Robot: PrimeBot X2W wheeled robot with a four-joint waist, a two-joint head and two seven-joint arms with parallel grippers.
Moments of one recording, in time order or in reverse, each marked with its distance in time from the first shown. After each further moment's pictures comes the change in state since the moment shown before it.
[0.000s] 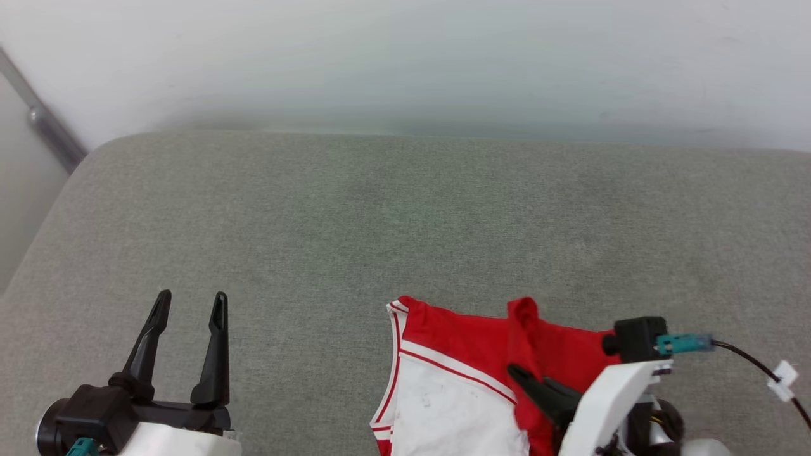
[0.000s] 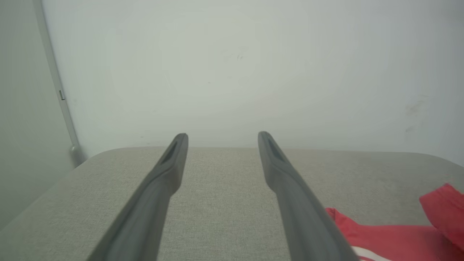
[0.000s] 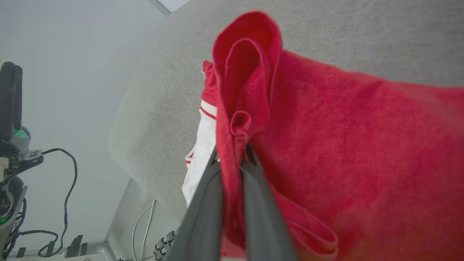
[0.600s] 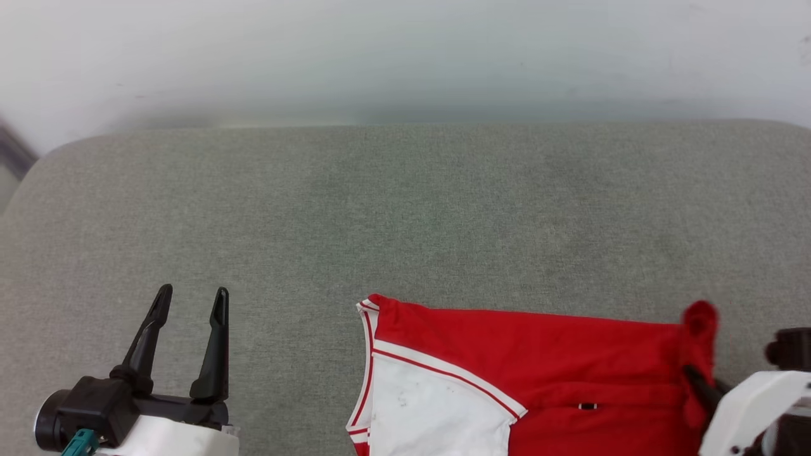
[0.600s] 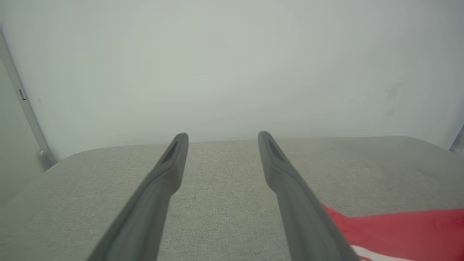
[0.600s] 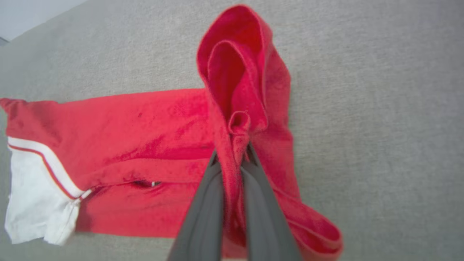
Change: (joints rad) left arm -0.021 0.027 -0.017 0.016 -0.001 0.000 0.000; right arm 0.039 -0.125 -0.348 0.011 -0.222 0.000 -0.013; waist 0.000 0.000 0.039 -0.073
